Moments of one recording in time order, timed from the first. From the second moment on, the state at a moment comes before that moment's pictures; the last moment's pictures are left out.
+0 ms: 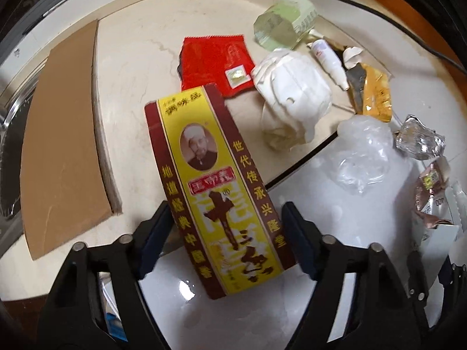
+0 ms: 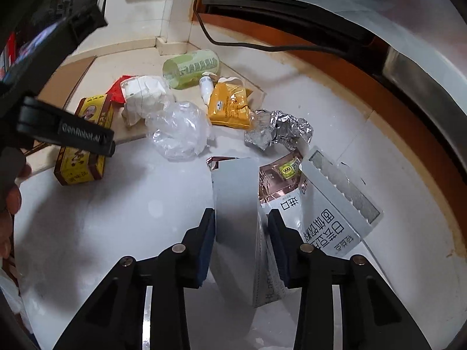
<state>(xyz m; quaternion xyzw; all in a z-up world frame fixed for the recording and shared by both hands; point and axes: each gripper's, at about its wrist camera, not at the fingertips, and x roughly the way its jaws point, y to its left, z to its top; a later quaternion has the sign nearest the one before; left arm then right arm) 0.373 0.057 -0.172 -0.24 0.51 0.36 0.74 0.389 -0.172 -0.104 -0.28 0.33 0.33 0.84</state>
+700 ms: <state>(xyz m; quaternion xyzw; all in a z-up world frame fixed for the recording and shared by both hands) 0.290 0.001 -0.099 -0.23 0.47 0.27 0.81 0.335 -0.215 -0.039 -0.16 0.33 0.36 0.86</state>
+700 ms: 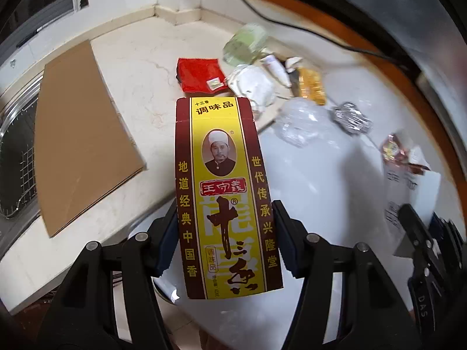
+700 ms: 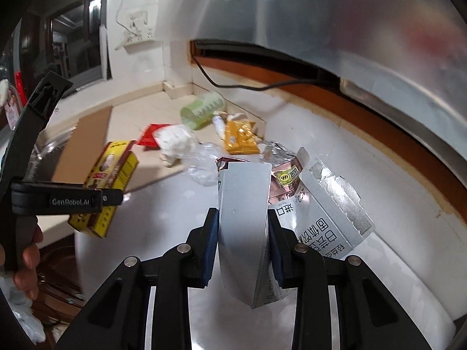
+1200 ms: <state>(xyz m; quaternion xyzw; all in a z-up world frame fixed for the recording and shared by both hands) 0.147 -0.024 -0.022 -0.18 0.44 0.22 0.86 0.197 -0.212 0.023 -0.07 0.36 0.44 0.82</state>
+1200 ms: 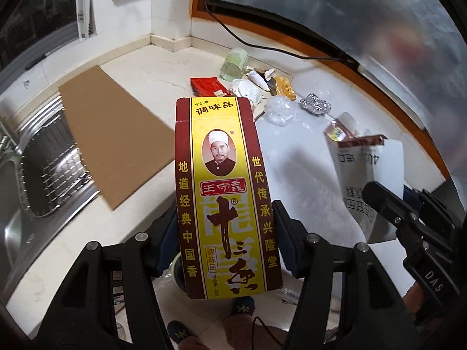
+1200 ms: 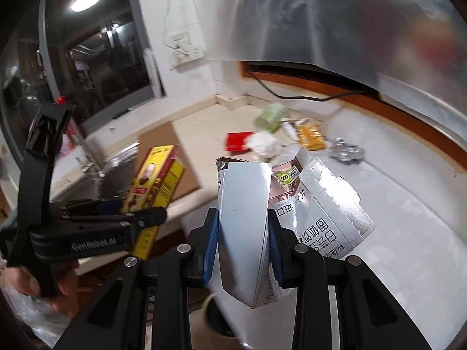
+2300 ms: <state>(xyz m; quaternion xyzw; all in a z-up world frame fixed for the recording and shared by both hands) -0.066 -0.013 -0.148 -0.18 0.52 0.17 0.82 -0.004 -0.110 -0.109 -0.13 0.50 0.53 0.67</state>
